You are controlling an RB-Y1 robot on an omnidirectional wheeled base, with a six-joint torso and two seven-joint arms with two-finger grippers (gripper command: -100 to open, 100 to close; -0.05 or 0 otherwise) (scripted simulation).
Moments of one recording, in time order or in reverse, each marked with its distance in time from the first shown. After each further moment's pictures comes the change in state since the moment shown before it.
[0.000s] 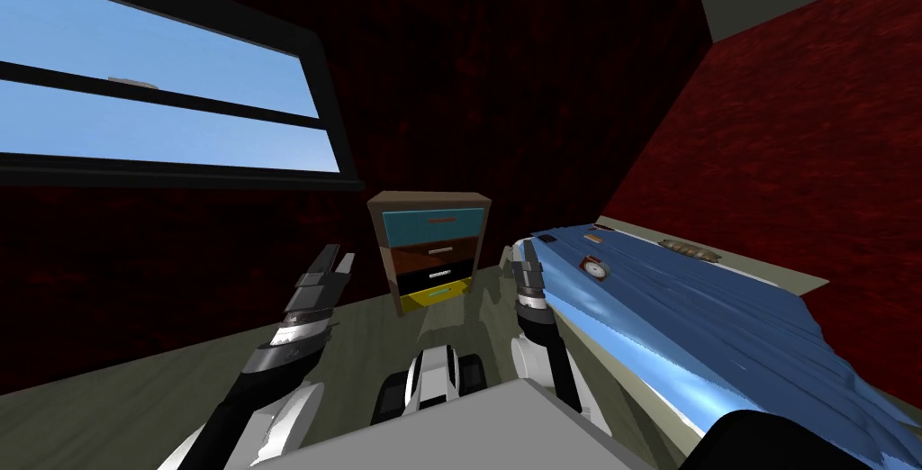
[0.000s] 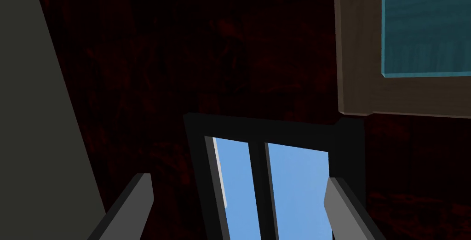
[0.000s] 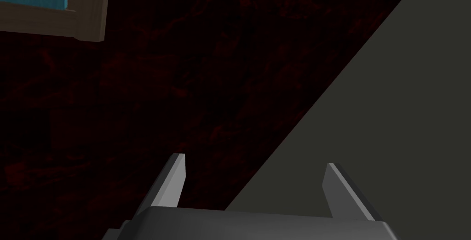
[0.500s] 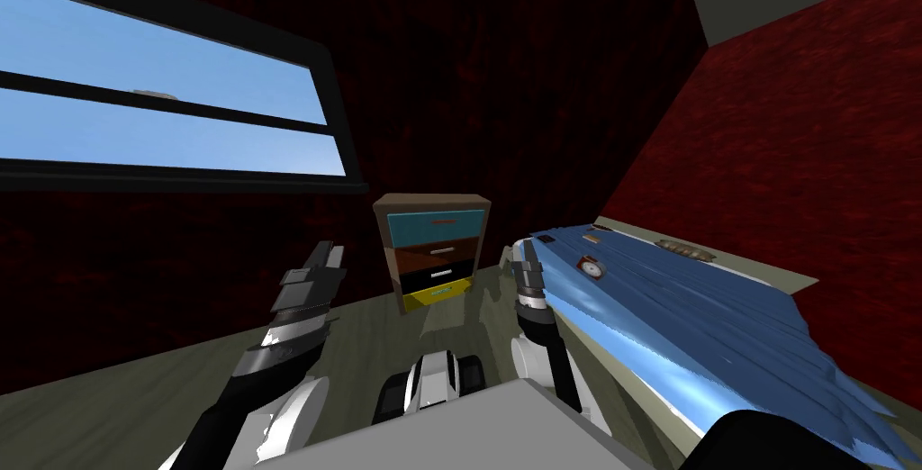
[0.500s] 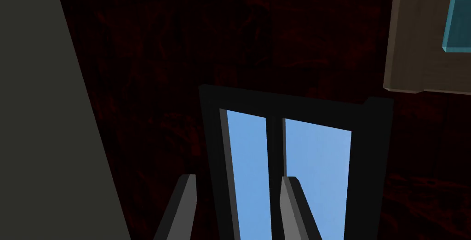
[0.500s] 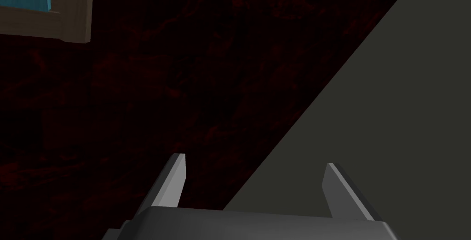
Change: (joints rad) left arm 0.016 -0.097 -0.008 -0.085 0.002 0.034 0.002; right arm 0.000 0.000 0.000 -0.001 0.000 0.000 0.000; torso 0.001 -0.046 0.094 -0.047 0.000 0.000
